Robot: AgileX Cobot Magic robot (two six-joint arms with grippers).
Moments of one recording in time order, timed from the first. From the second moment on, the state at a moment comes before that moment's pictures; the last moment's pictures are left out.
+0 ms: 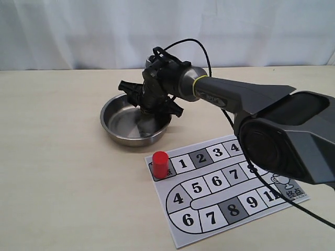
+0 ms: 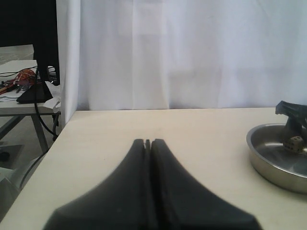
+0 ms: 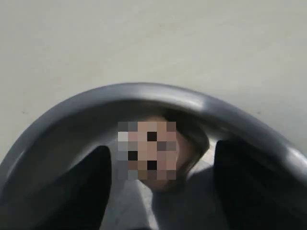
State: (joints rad) left arm 0.02 0.00 0.01 0.09 0.15 -0.05; right arm 0.58 2.56 -2.16 -0.28 0.69 1.14
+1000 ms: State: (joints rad) left arm 0.02 0.00 0.01 0.09 0.15 -0.05; right arm 0.58 2.58 -2.16 -0.32 0.61 1.14
